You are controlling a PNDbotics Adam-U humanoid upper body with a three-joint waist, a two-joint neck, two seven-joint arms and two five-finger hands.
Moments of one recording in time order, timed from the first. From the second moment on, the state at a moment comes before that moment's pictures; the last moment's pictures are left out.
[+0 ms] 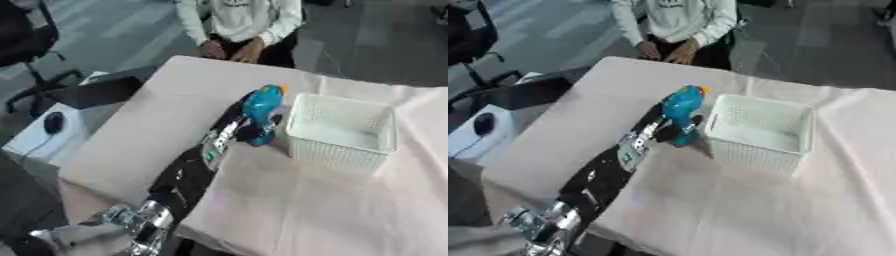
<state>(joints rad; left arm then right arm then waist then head) -0.52 0.27 0.21 -0.78 -0.68 -0.41 0.21 -0.51 -0.31 0.11 -1.99 -0.18 -0.38 0.17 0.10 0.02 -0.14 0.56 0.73</state>
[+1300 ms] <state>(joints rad) -0.52 0.27 0.20 -0.74 -0.62 -0.41 0.21 -0.52 -0.31 0.11 -1.99 -0.19 -0.38 0.17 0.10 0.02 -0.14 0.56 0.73</state>
